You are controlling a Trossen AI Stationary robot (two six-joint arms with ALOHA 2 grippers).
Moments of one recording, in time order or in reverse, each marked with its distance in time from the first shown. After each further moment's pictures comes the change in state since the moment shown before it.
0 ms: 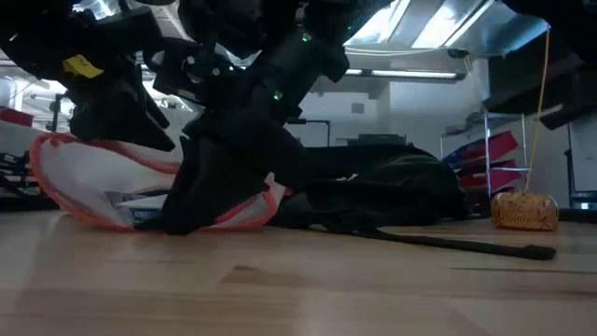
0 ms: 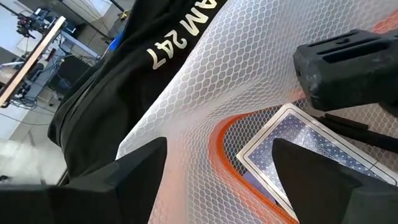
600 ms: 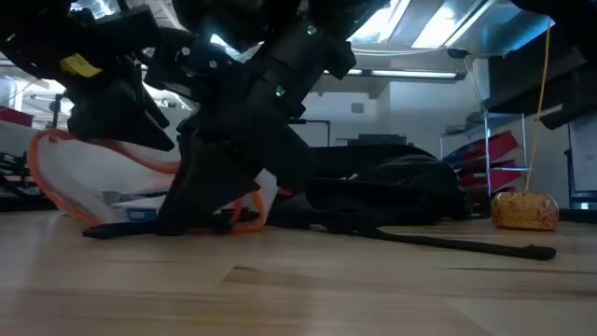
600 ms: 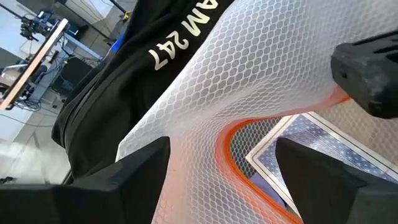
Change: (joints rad) left arm 0.000 0.000 0.000 0.000 0.001 0.000; right arm 0.047 0.005 -0.003 0.030 0.018 0.023
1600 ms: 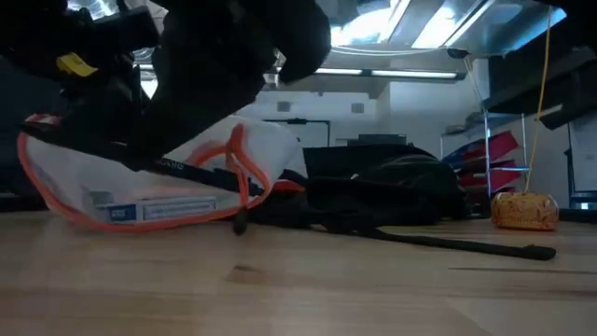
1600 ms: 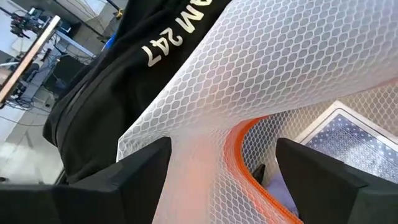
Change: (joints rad) left arm -0.007 0.000 0.000 0.001 0.025 -0.006; right arm 0.091 0.003 0.240 -0.269 0.003 0.071
